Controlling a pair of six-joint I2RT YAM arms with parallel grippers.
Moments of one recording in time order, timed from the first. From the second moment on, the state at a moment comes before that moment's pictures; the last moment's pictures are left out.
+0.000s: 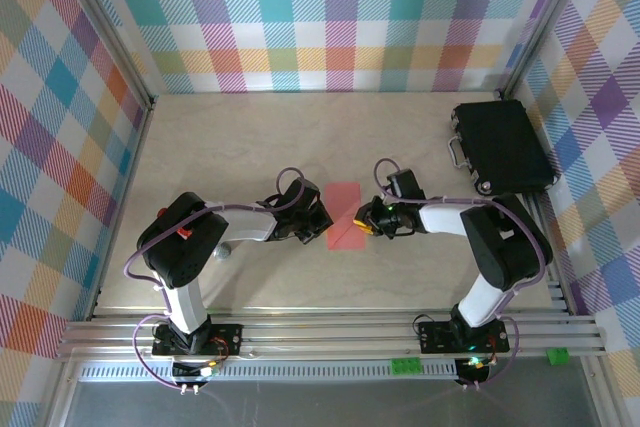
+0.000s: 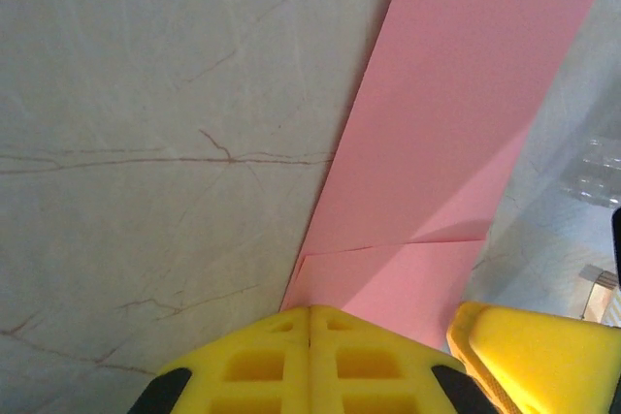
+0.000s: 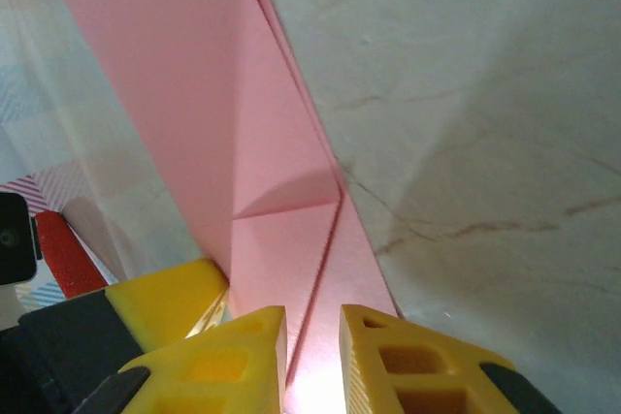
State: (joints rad) left arm -0.70 1.80 0.86 0.06 0.21 -1.24; right arm 0.44 1.68 0.71 0.02 -0.54 1.01
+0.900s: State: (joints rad) left arm -0.70 1.80 0.85 0.08 0.22 -1.26; right arm 0.47 1.73 0.75 0.00 -0.53 0.98
